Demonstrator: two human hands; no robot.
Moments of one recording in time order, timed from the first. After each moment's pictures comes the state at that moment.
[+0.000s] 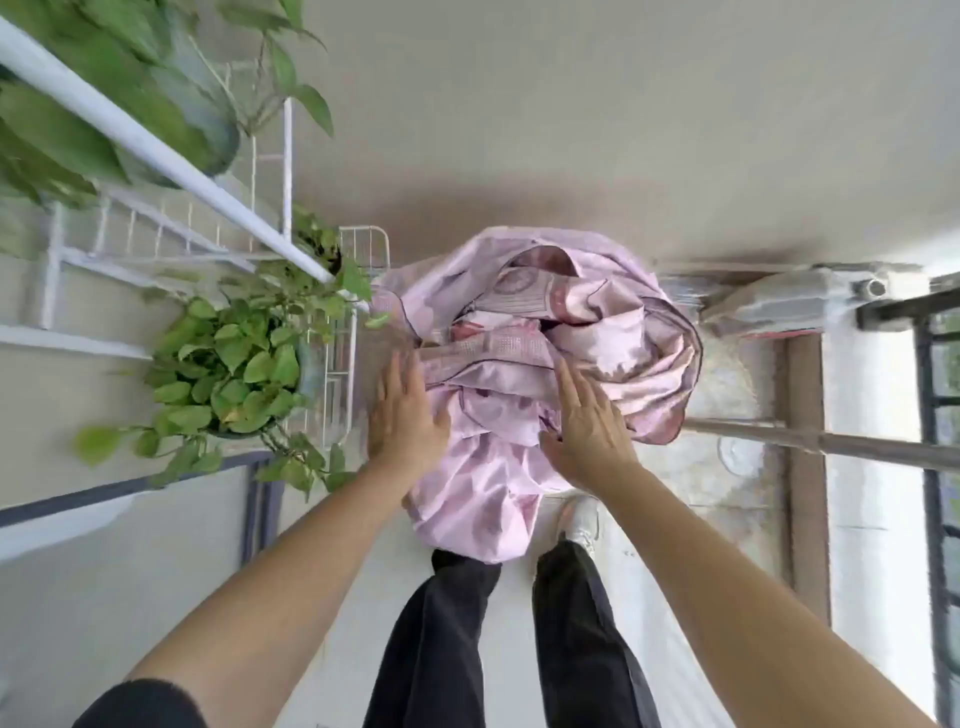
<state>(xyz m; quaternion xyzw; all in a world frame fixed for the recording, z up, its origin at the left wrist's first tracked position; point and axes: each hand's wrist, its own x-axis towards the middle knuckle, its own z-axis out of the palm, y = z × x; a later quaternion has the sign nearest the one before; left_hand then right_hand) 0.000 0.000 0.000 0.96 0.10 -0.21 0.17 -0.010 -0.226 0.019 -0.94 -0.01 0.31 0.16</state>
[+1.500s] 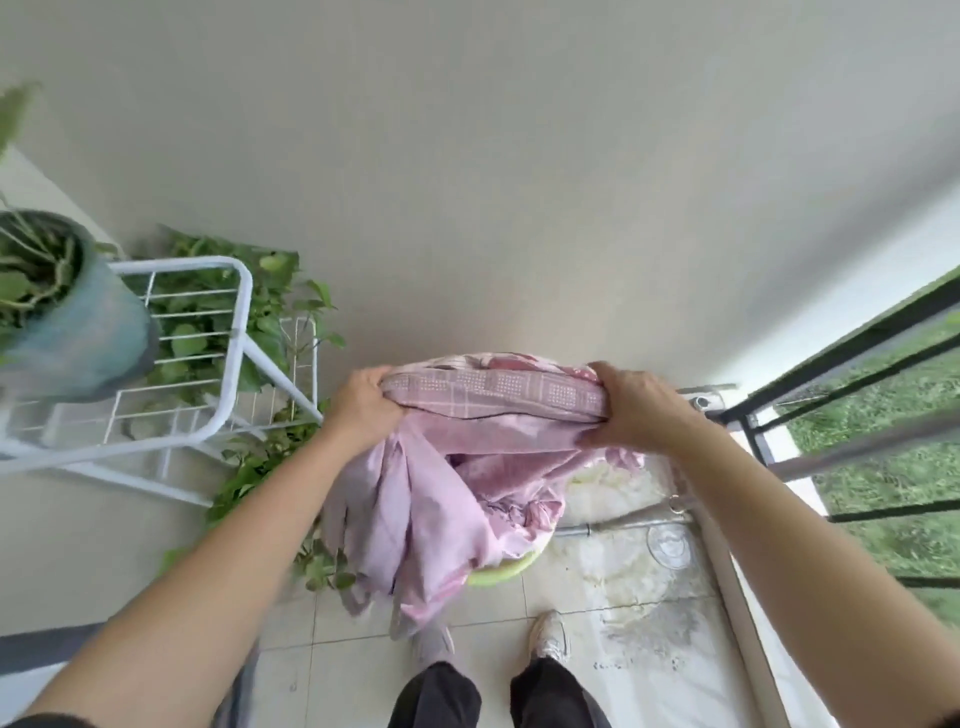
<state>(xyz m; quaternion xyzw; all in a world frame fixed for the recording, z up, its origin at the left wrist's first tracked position) 0.077 -0.013 0.315 0.89 0.06 -0.15 0.43 0.045 -0.332 0.329 -0.97 0.00 0.20 0.12</state>
